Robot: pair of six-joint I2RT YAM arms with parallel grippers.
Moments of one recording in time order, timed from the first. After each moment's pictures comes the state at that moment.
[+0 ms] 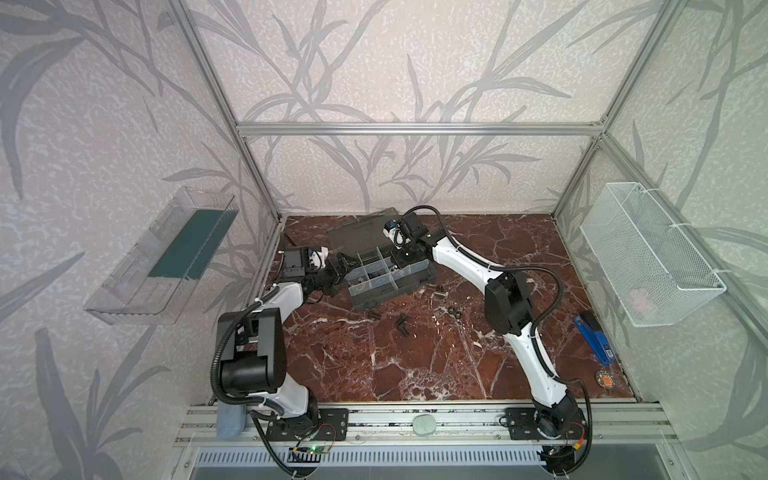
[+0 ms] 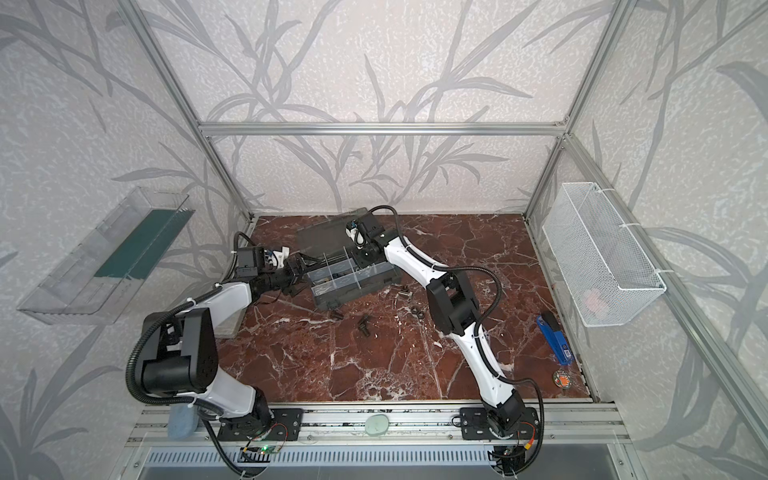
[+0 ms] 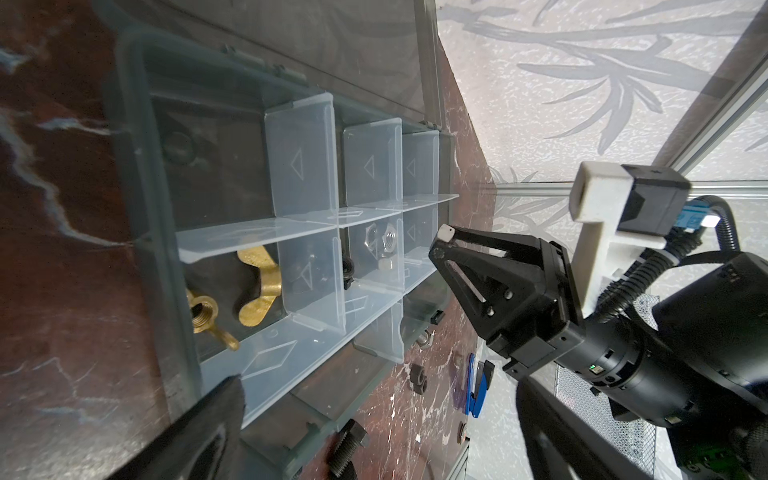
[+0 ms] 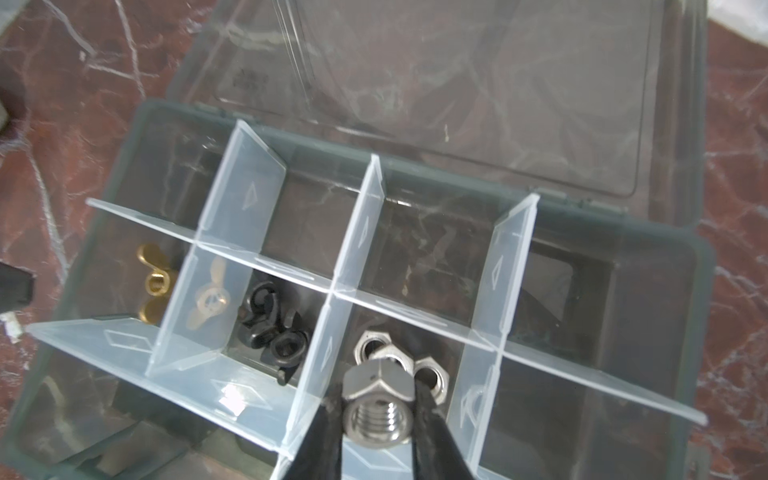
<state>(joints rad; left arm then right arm) 0.11 1.58 0.86 -0.06 0.80 -0.76 0.65 2.41 2.18 -0.70 -0.14 0.03</state>
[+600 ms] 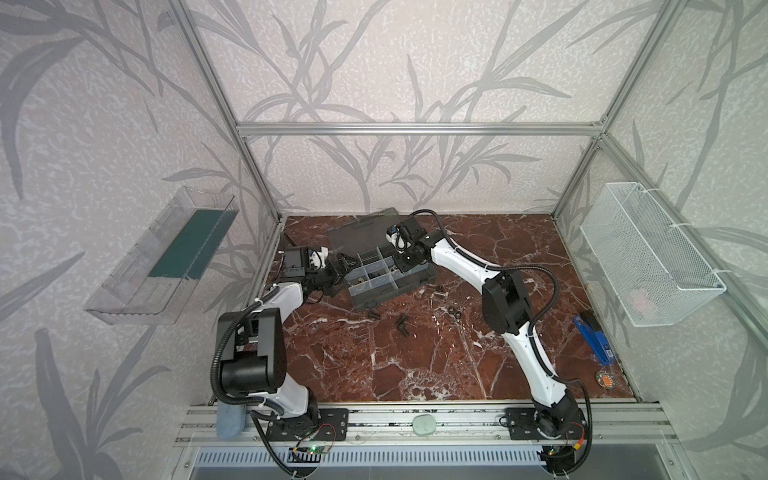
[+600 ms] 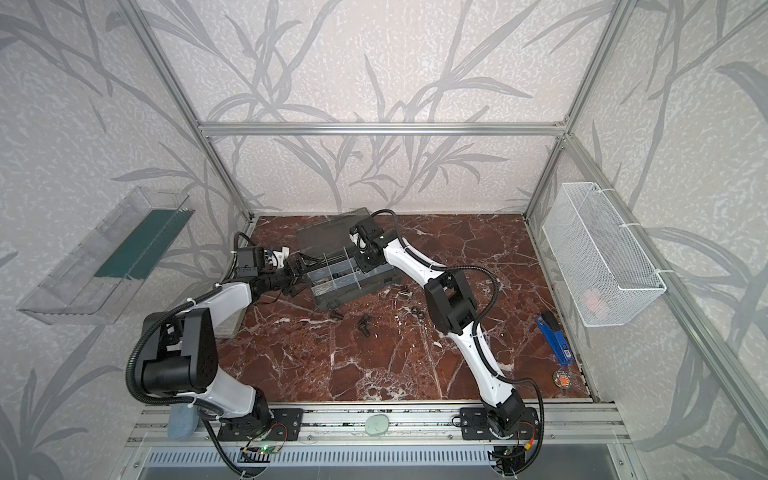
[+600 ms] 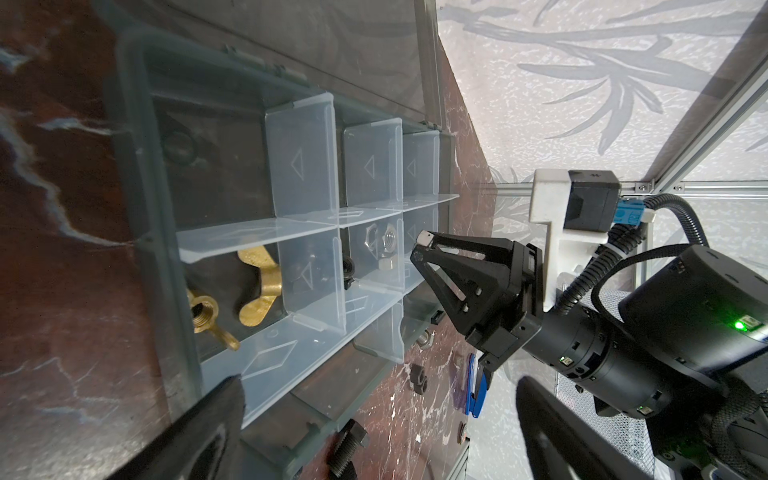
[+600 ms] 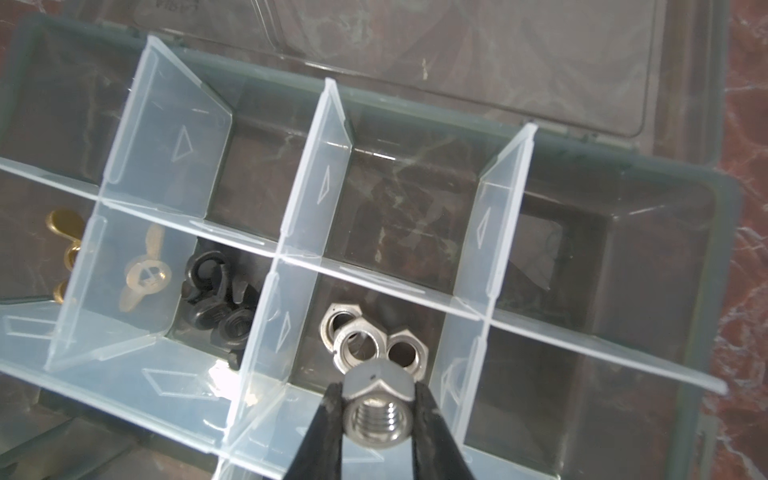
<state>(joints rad) 0.11 1.58 0.86 -0.06 0.80 -0.76 0.65 2.44 2.18 -0.75 -0.09 0.01</state>
